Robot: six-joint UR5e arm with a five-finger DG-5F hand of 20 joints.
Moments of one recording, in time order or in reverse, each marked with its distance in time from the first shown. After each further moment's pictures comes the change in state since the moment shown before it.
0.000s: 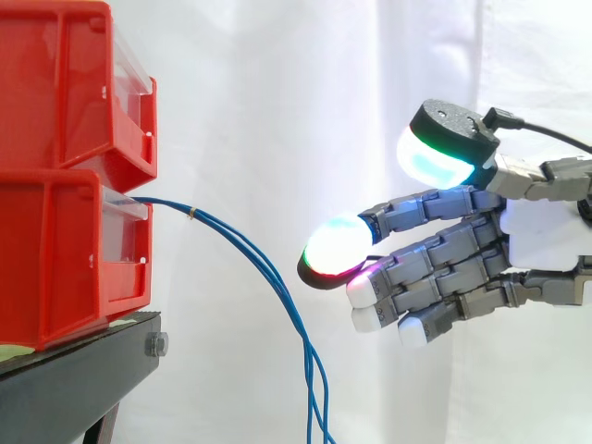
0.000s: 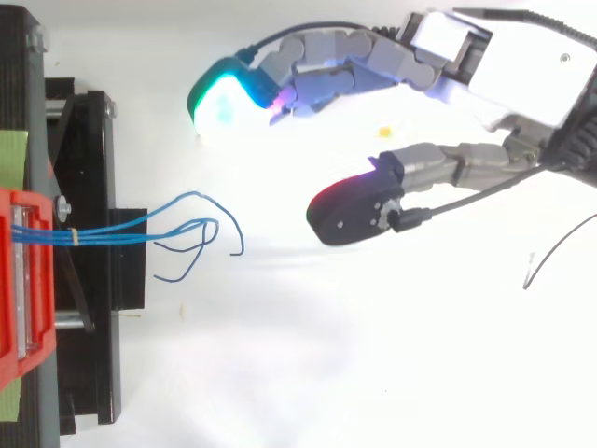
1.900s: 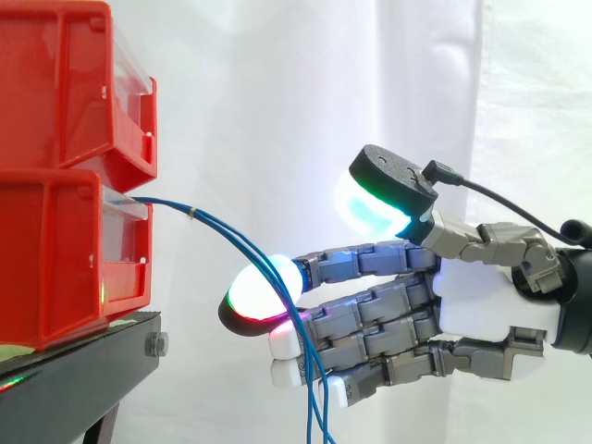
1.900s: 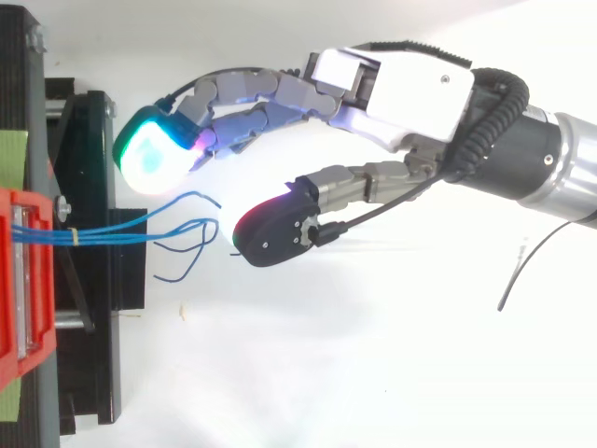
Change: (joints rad) arm -0.026 -0.166 0.097 0.128 -0.138 0.152
